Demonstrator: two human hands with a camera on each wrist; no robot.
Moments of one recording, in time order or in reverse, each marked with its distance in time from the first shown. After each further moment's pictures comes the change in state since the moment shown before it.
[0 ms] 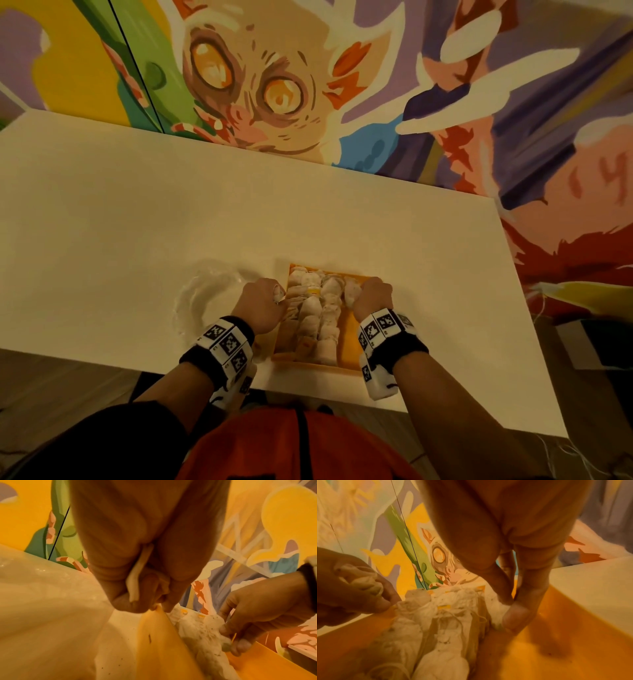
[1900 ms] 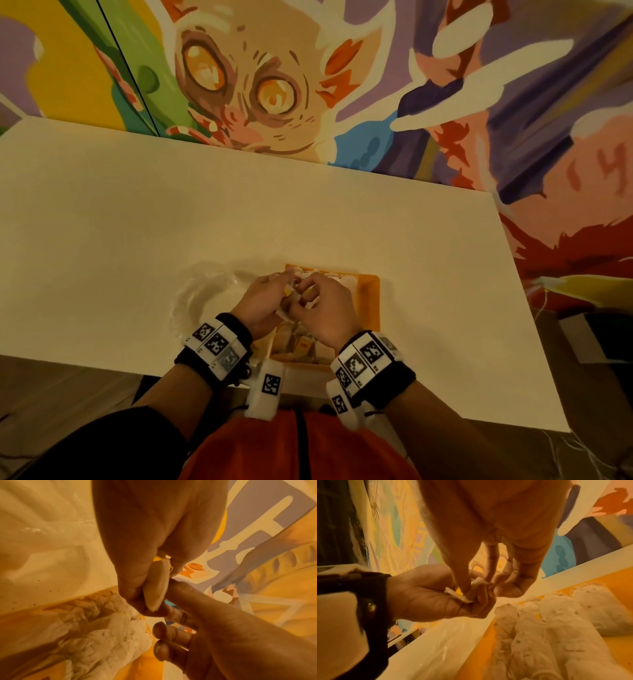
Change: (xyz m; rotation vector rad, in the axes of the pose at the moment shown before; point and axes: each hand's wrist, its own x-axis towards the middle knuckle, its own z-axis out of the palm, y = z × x) left_hand -0.013 0.039 -0.010 -1.162 -0.235 -0.367; right_hand -0.065 -0.040 0.003 0.478 -0.009 -0.480
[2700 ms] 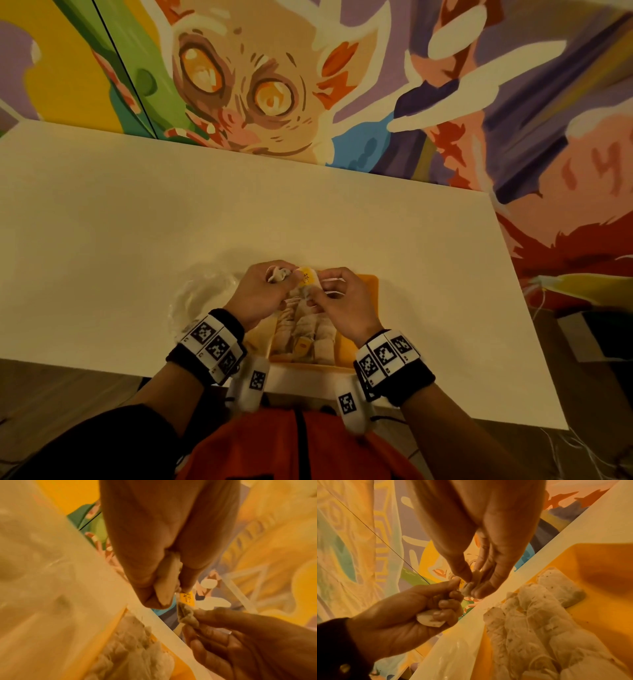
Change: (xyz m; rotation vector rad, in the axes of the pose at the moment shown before) left_hand -0.004 0.006 -0.006 0.381 -0.006 0.410; right_hand 0.004 0.022 -0.013 0.590 0.072 0.184
